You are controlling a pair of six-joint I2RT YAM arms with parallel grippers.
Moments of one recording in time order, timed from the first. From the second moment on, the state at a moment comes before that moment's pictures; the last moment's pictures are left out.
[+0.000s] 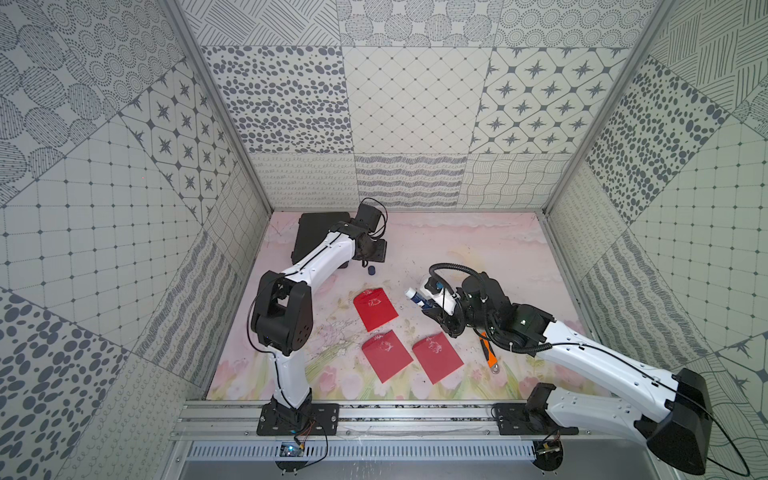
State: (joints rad) left arm -0.43 1.83 1.56 -0.72 0.00 -0.24; right arm 0.86 1.08 0.85 -0.34 -0.10 -0.12
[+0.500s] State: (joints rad) left arm -0.43 1.30 1.13 -0.24 0.40 -0.42; right arm 0.86 1.08 0.95 -0.12 -0.06 0.13
